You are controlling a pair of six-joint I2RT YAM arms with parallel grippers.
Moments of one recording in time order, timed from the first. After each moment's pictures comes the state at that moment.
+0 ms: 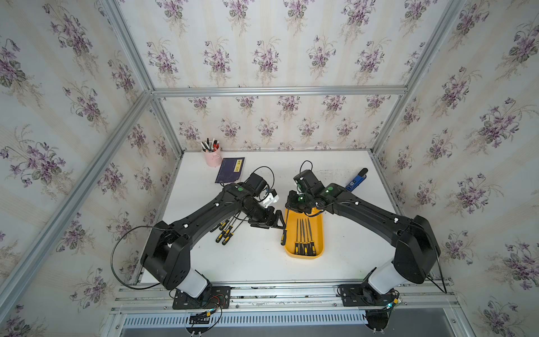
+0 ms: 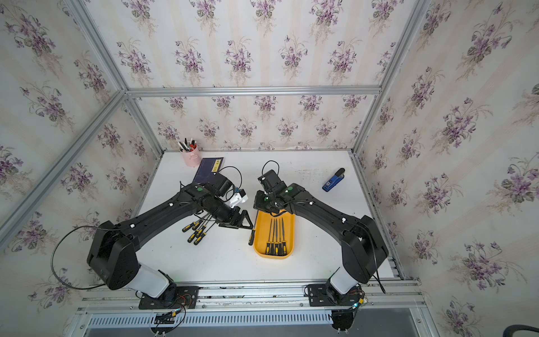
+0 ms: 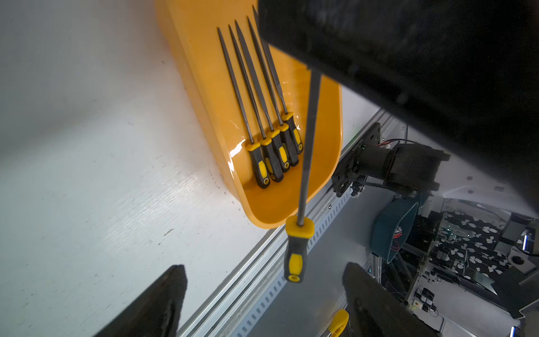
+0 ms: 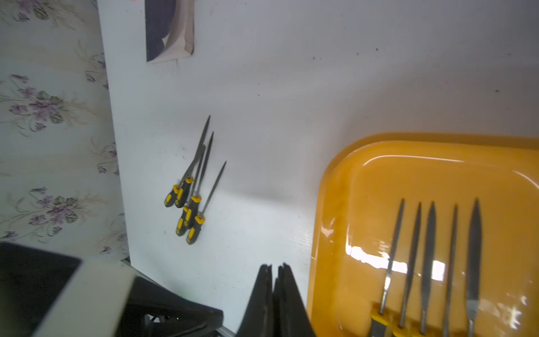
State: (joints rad) left arm -0.57 1.55 1.23 -0.91 0.64 -0.32; right arm 0.72 1.59 1.24 -0.66 -0.15 0.84
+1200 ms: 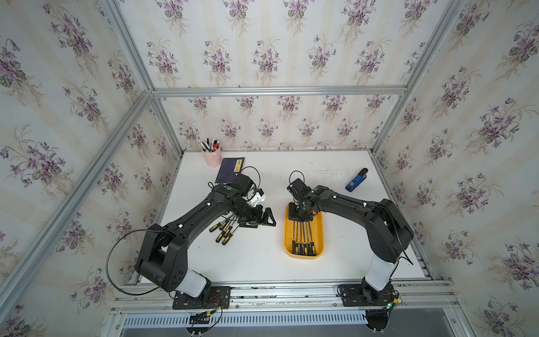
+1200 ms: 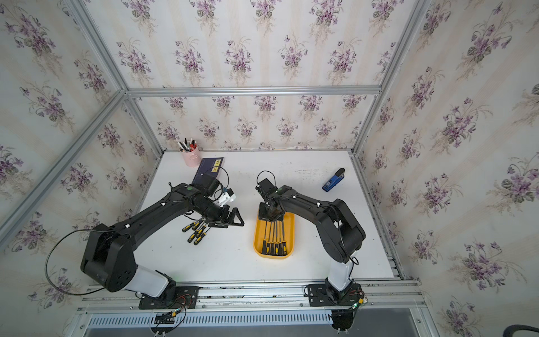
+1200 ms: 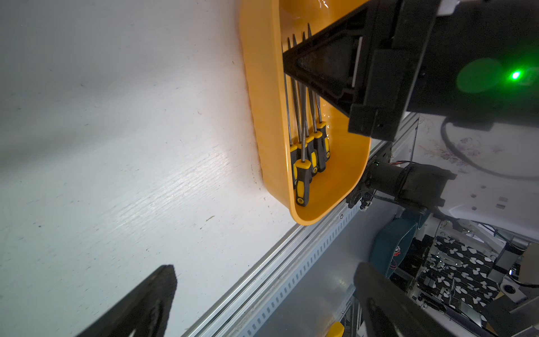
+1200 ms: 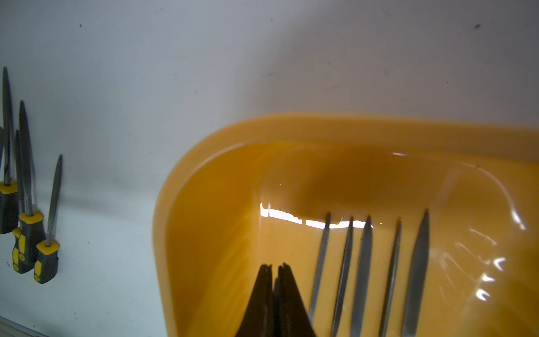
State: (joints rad) left arm -0.44 1.52 1.12 -0.93 0.64 -0.29; right arm 0.71 1.83 1.23 -0.70 -0.11 0.75
